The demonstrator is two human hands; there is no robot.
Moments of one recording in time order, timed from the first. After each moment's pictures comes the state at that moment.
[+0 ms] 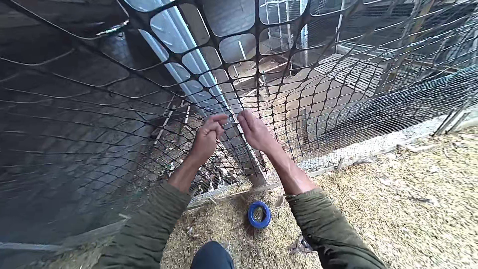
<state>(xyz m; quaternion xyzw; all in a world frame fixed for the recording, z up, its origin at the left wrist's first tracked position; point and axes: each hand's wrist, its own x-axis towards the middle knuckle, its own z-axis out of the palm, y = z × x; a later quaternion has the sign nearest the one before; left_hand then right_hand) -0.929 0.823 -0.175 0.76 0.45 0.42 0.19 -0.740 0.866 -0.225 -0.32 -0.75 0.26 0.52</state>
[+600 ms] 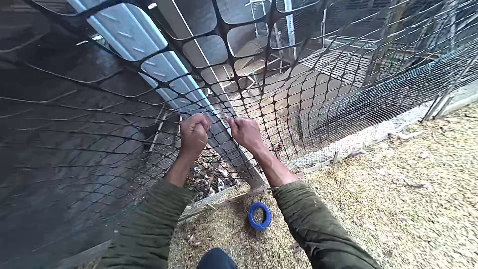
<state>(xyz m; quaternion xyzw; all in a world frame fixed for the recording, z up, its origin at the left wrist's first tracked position) -0.919 0.863 -0.164 0.79 0.33 0.51 0.05 -0.760 0.891 -0.244 -0.46 -0.68 0.17 0.54</state>
